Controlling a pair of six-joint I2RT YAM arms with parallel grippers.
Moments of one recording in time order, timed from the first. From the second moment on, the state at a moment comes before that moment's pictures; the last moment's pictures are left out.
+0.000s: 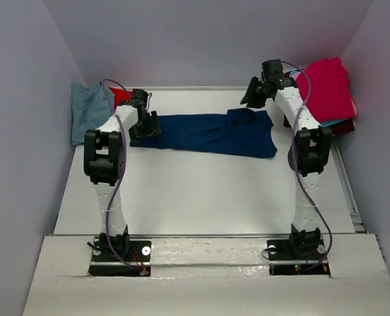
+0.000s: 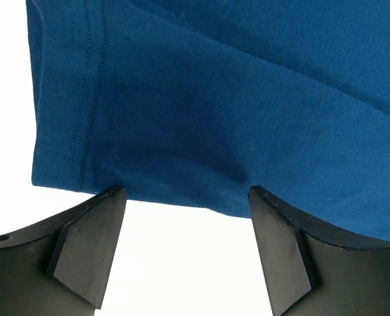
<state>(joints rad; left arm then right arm) -0.14 2.10 1.66 -0.76 -0.01 -0.38 0.15 2.30 2.22 -0.76 -0.22 0.53</state>
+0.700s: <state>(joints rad) -0.14 2.10 1.66 -0.75 -0.01 -0.38 0.15 2.38 2.19 -0.92 -0.11 0.52</state>
